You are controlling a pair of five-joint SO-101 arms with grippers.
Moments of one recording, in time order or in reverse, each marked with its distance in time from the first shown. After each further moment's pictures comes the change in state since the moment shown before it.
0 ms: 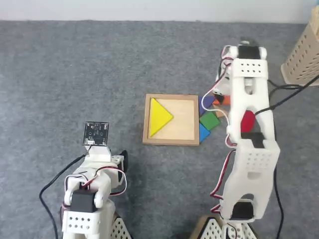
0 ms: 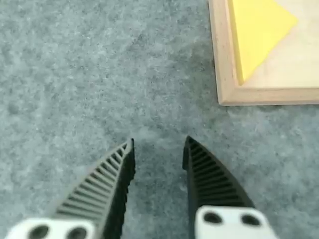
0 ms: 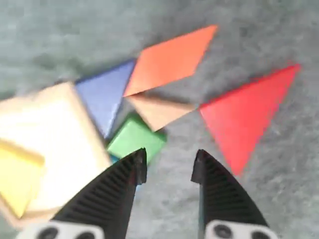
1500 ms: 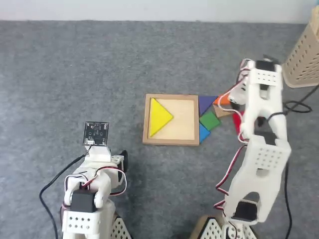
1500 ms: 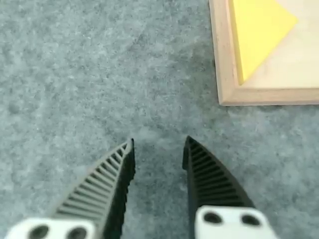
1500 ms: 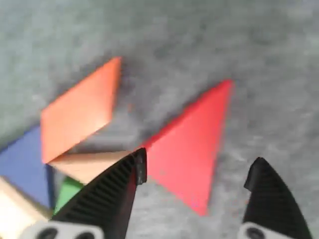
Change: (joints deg) left arm 0.0 0.0 0.0 0.0 0.0; right arm 12.0 6.3 10.9 -13.9 -5.9
